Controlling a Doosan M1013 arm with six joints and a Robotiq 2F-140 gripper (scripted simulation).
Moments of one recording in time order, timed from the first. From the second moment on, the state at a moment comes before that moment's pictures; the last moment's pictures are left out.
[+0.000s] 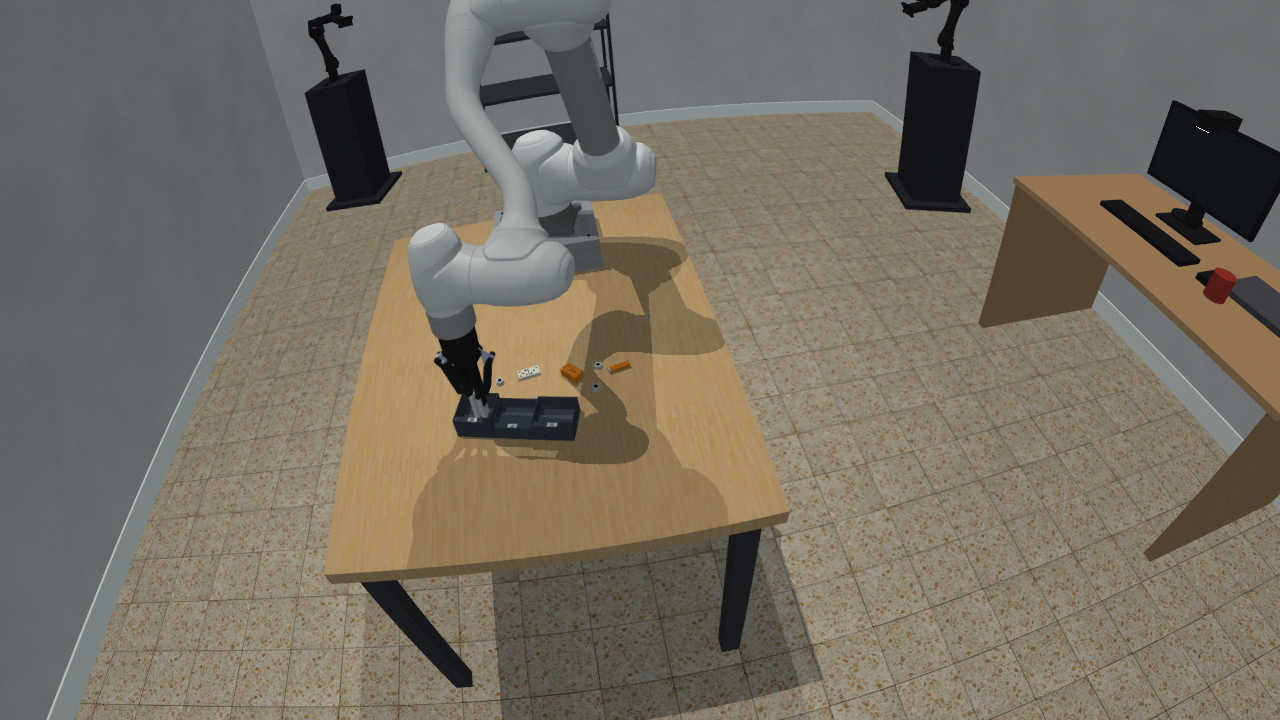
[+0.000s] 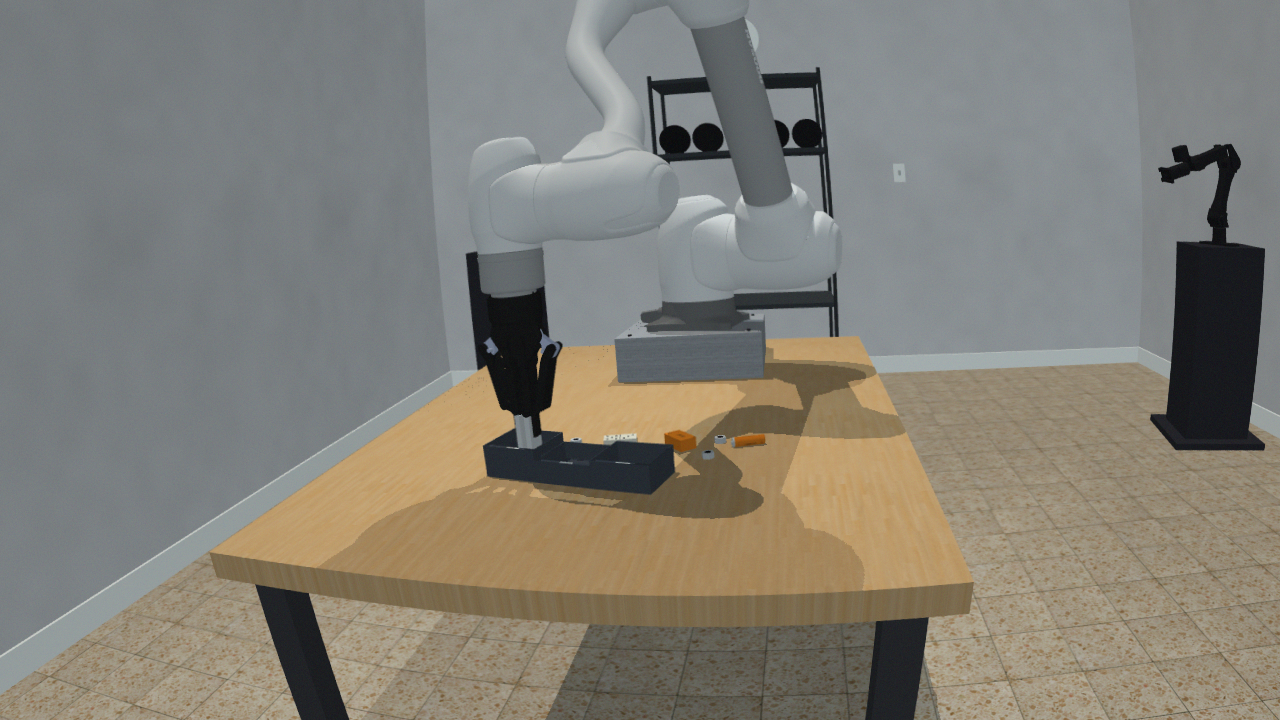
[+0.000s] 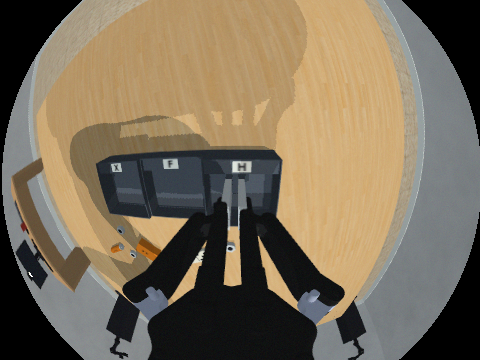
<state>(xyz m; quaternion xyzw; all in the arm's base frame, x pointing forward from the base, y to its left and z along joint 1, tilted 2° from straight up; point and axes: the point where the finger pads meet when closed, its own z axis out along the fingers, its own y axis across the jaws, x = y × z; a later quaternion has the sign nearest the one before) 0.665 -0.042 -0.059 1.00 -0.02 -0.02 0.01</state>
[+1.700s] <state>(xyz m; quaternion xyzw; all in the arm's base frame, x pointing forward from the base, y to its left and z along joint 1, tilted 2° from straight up) 0.671 0.002 -0.001 1.00 -0.02 -0.02 0.01</state>
